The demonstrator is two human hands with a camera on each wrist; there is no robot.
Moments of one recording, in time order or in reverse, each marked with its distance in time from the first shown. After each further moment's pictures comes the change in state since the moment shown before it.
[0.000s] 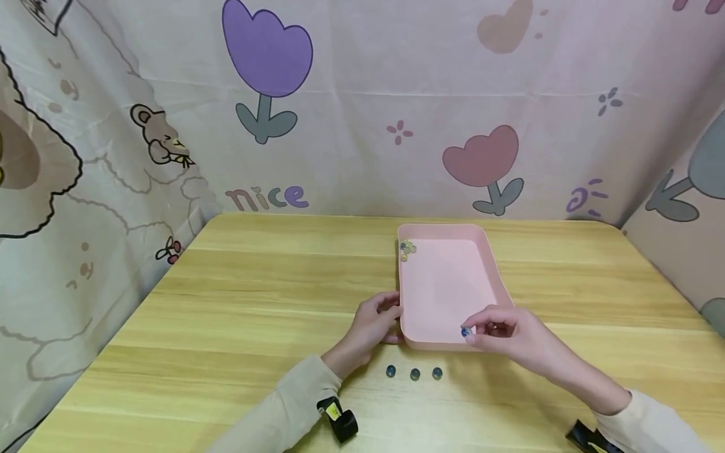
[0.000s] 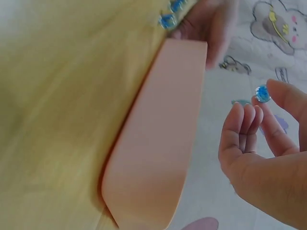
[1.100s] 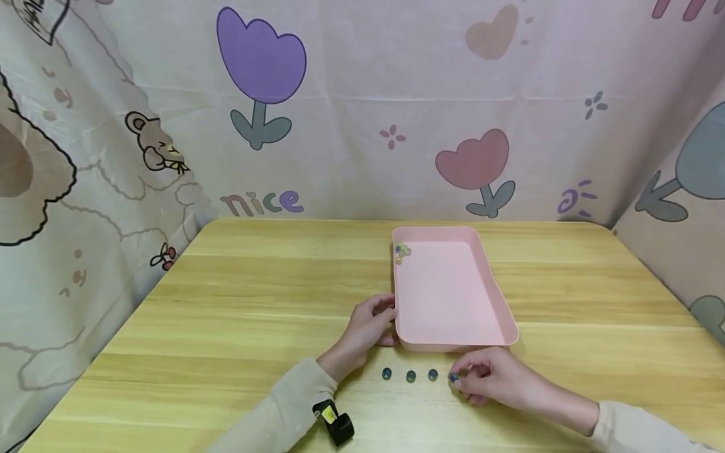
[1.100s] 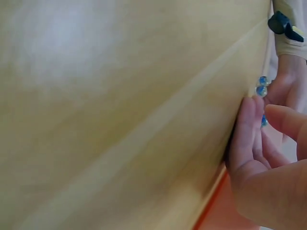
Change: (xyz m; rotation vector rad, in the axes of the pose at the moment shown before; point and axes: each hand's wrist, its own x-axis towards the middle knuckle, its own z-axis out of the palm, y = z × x) left_hand -0.002 0.000 -0.001 -0.011 -0.015 0.009; right_hand -0.020 0.031 0.037 0.279 -0.286 0.126
